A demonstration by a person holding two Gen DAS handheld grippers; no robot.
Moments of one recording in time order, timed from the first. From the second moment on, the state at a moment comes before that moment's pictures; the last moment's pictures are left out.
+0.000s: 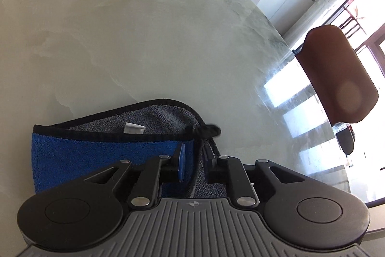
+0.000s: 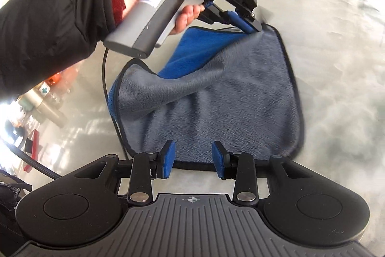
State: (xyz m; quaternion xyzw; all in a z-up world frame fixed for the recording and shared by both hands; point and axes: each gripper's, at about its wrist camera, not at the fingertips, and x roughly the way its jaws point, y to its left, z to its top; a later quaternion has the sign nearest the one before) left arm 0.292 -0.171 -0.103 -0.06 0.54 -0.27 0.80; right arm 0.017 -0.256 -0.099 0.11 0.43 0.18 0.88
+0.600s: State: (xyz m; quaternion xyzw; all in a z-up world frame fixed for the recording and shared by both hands) left arm 0.166 -0.032 -0.061 -0.04 0.52 -0.22 0.82; right arm 0.087 -0.333 -0.081 0.20 0.42 0.23 0.85
